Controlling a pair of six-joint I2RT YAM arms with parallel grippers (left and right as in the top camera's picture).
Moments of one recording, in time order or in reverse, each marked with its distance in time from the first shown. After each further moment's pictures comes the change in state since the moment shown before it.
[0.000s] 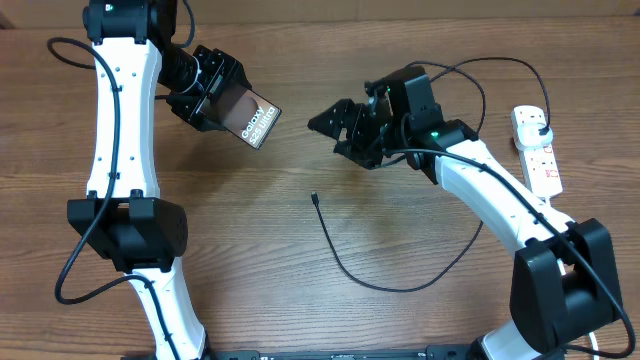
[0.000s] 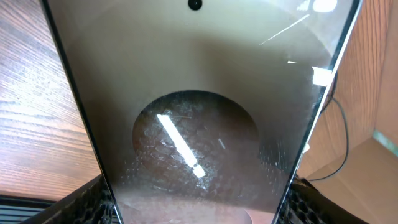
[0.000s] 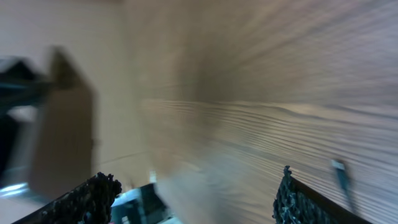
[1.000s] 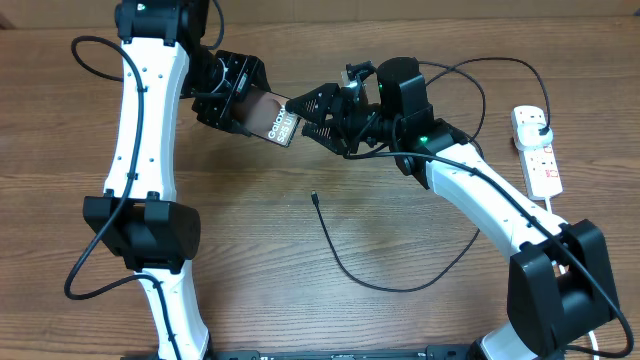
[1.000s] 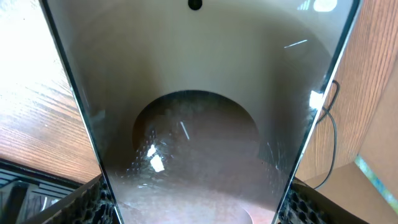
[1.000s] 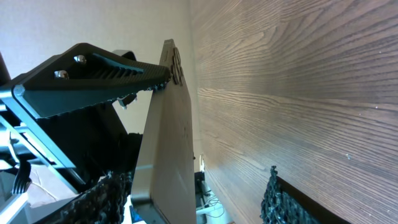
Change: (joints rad) left arm -0.088 0.000 0.000 0.000 -0.016 -0.281; right arm 0.053 0.000 0.000 0.294 -0.097 0.227
